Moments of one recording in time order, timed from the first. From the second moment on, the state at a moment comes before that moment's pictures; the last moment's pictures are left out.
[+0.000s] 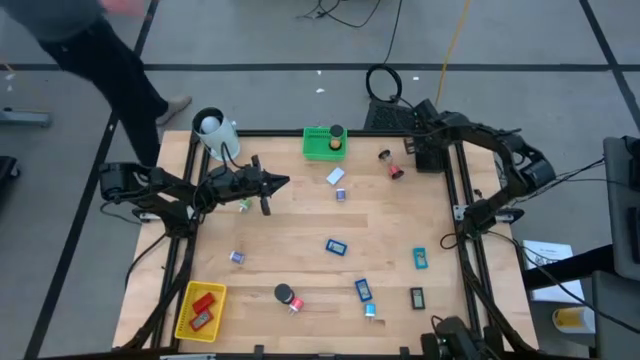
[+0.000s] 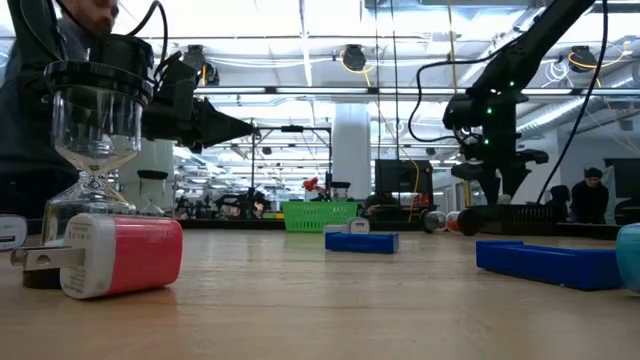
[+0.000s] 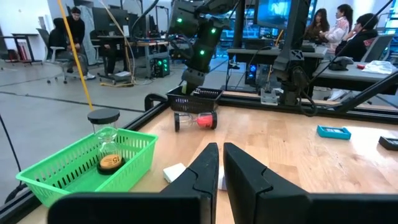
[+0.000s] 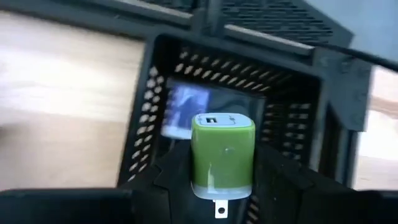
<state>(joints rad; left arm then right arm) 0.37 1.45 0.19 1.28 0.14 0.00 -1.05 1.53 0.93 -0.65 0.32 0.30</state>
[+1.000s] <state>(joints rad) 0.37 1.45 0.19 1.28 0.14 0.00 -1.05 1.62 0.93 -0.64 0.47 0.25</state>
